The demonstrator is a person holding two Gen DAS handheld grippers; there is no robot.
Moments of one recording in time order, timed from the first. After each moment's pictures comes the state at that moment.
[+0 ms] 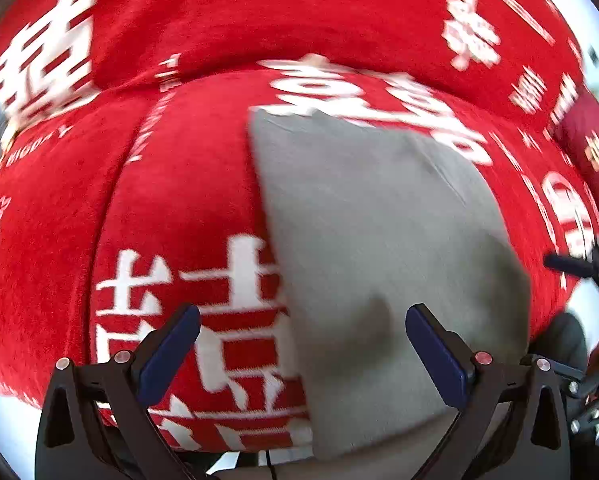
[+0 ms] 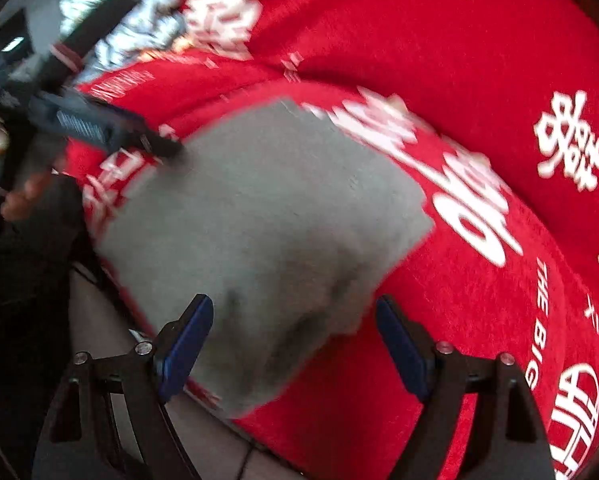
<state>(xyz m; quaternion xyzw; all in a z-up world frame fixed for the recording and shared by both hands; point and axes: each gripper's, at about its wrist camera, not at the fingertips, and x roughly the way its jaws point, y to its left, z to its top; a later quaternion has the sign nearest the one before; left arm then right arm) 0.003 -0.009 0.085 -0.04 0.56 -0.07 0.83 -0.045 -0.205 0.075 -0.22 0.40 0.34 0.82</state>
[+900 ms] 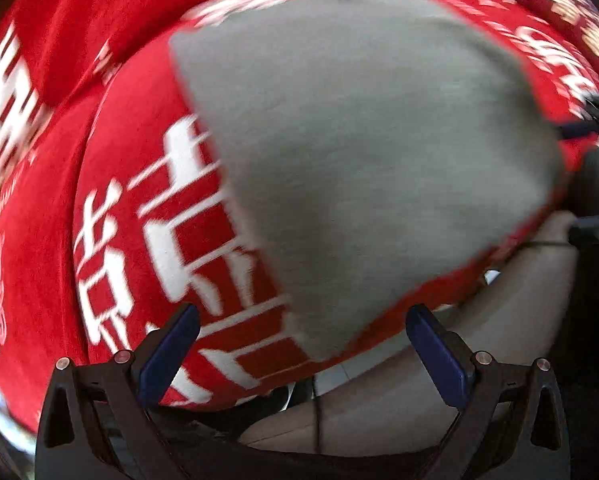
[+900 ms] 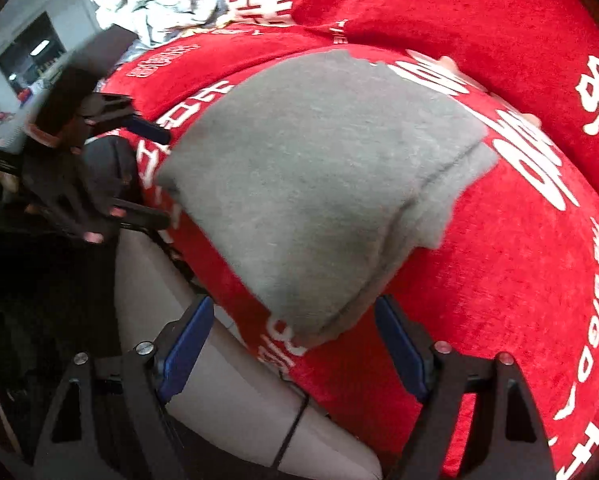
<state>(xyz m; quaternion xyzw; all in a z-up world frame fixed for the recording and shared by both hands) -0.054 -0.038 0.033 0.10 0.62 -0.10 0.77 -0.057 -0.221 0.029 -0.18 0.48 0.39 0.77</state>
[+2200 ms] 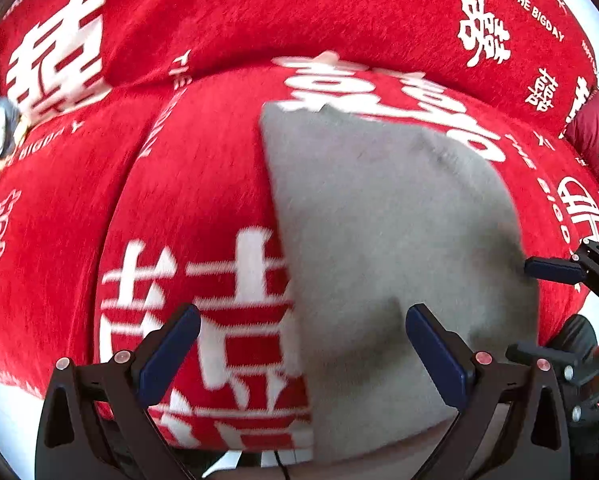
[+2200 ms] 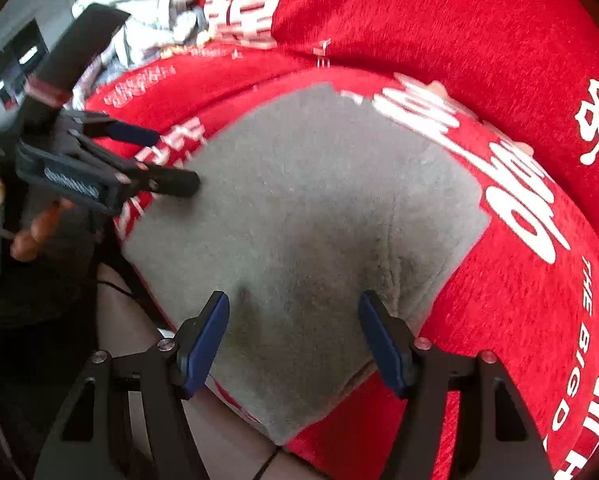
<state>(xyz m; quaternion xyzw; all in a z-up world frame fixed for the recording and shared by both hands) 0.014 -0.011 0.082 -0.04 0.55 -0.03 0.83 -0.016 -0.191 0.061 -0.18 0.45 0.36 0.80</state>
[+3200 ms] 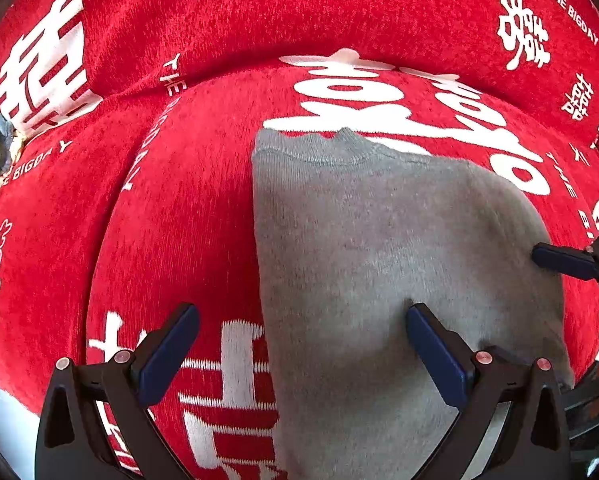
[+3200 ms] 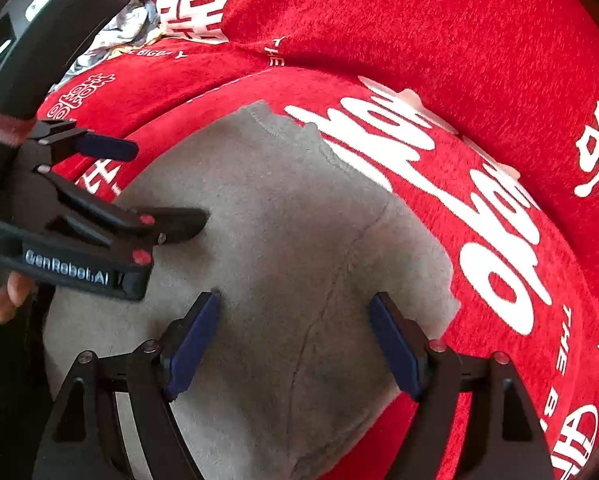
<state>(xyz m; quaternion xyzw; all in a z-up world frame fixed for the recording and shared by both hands) 0.080 -0.022 0.058 -0.03 0.57 0.01 0.82 0.062 -0.155 0.041 -0.22 0.47 0.30 0.80</state>
